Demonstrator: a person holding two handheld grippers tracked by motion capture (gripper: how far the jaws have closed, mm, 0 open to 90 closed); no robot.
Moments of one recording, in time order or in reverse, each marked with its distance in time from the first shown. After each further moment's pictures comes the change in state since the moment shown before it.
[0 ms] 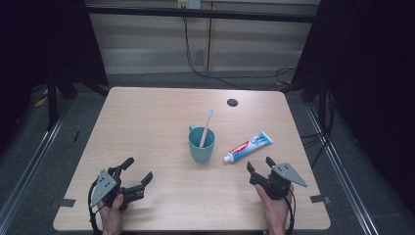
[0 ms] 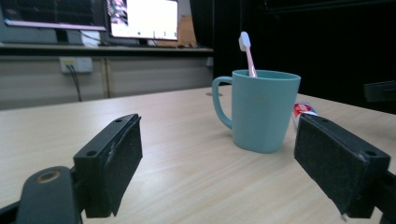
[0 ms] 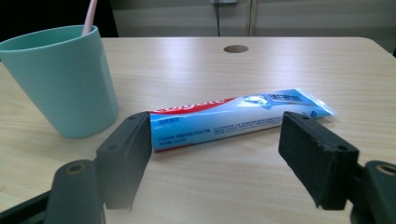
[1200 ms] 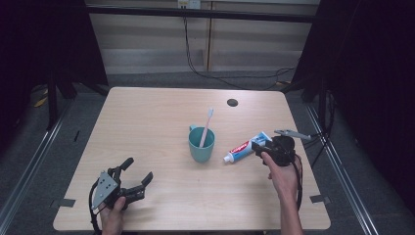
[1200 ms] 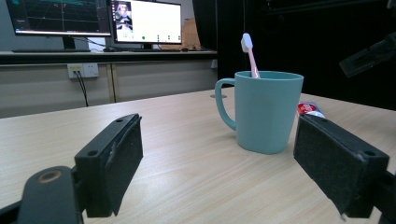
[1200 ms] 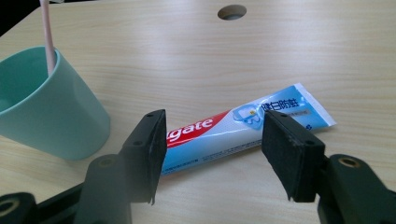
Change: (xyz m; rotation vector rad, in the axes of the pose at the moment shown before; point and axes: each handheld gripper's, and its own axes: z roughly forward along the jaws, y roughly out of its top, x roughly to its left) left arm -0.003 0.000 0.001 -0.010 0.009 -0.005; right arm -0.024 0.084 0.038 0.328 0.015 0.117
